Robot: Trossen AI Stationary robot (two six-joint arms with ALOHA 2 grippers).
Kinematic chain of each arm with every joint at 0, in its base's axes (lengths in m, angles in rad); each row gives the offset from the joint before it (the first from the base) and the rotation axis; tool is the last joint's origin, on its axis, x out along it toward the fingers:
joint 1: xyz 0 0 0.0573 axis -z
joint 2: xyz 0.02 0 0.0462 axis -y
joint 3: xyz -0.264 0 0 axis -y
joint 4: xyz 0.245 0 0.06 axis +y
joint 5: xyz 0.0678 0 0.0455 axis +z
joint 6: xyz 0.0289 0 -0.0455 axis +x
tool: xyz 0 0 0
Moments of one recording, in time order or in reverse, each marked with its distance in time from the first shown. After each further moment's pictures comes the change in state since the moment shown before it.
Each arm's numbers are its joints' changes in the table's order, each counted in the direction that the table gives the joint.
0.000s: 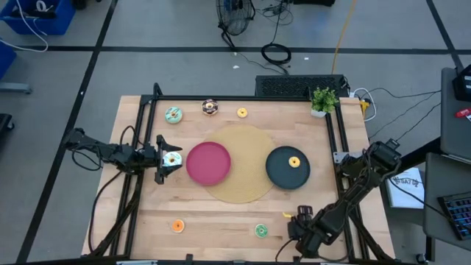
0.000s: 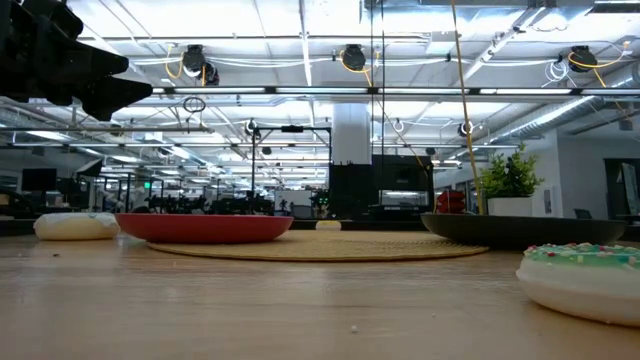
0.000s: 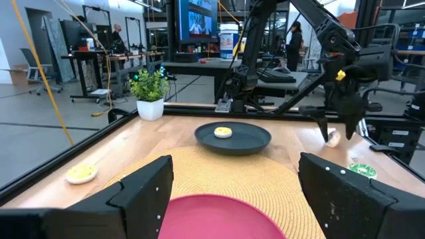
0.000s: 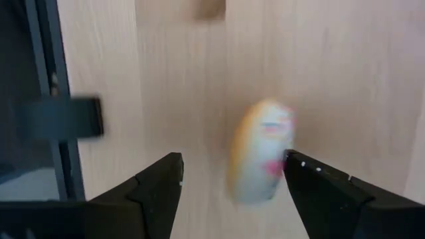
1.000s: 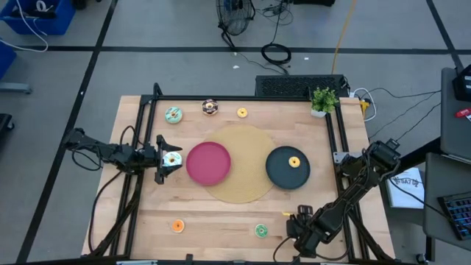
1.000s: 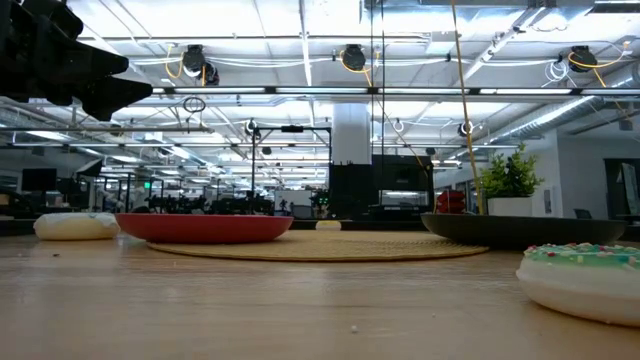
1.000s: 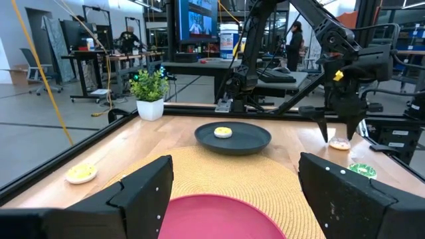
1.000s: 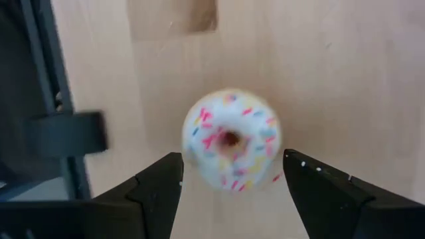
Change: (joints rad) left arm 0.000 0.000 0.000 0.000 0.000 0.000; right arm 0.012 0.000 0.000 0.009 0.028 0.060
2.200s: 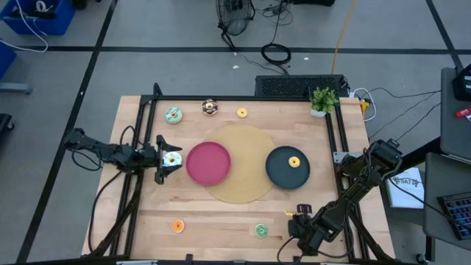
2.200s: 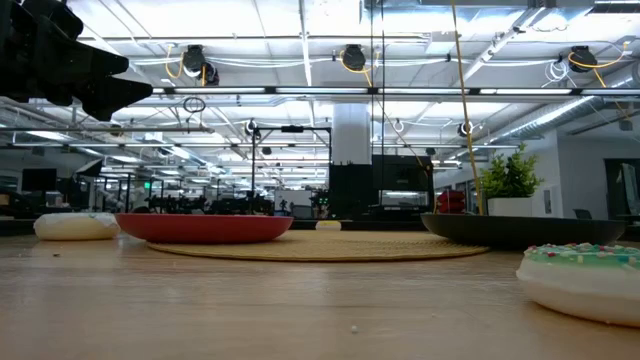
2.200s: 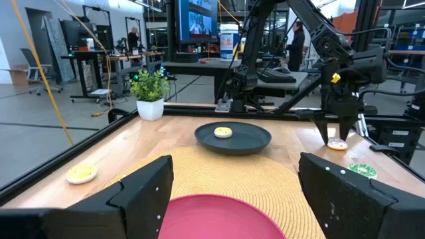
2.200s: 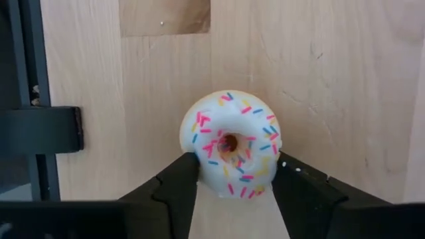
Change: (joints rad) left arm 0.000 0.000 0.000 0.000 0.000 0.000; right arm -0.009 0.002 -0.084 -0.111 -0.078 -0.079
